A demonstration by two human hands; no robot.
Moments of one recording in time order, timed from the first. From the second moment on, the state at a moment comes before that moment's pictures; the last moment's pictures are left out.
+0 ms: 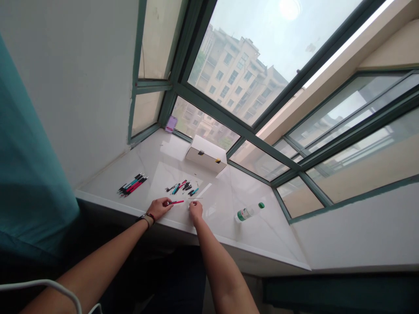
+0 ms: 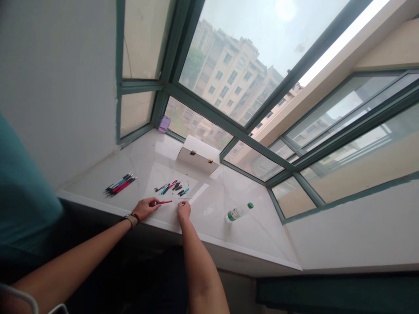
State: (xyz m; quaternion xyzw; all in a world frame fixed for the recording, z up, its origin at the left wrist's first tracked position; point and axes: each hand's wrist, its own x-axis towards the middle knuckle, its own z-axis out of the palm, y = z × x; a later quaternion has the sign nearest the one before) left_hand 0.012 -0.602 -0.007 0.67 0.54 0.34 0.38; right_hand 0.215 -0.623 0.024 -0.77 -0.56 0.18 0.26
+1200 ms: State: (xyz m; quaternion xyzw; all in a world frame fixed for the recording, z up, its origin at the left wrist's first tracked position) left_hand 0.013 -0.586 0.006 0.33 0.51 0.45 0.65; right_hand 0.237 -0.677 -0.013 -0.78 -0.59 0.01 0.21
